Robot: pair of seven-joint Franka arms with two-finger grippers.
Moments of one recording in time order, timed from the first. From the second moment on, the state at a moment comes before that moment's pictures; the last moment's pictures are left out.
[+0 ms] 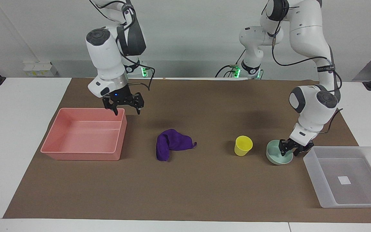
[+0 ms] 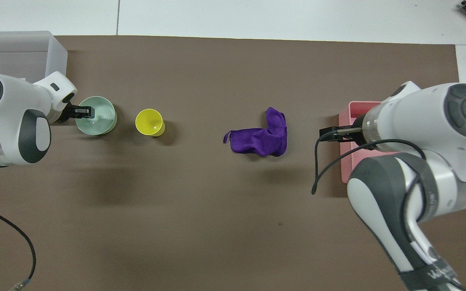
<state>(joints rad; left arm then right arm) -0.01 0.37 0.00 -1.90 -0.02 2.43 0.08 0.26 0.04 -0.04 -1.95 0.04 2.10 0.19</state>
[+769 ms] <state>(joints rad) 0.00 0.32 -0.01 -1.68 -0.02 2.27 0.08 0.44 0.36 -0.04 -1.95 0.18 2.53 0.28</state>
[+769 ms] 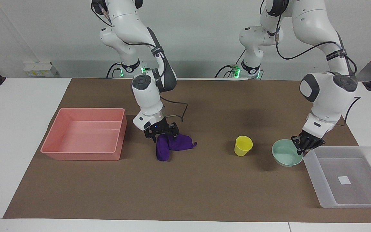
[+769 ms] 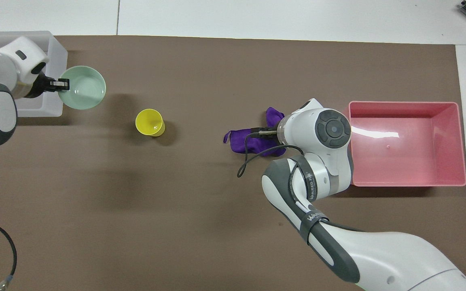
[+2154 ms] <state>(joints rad) 0.33 0.70 -0.03 -1.28 0.04 2.37 0.09 0.35 0.09 -0.06 -1.81 0.05 2.04 0.41</state>
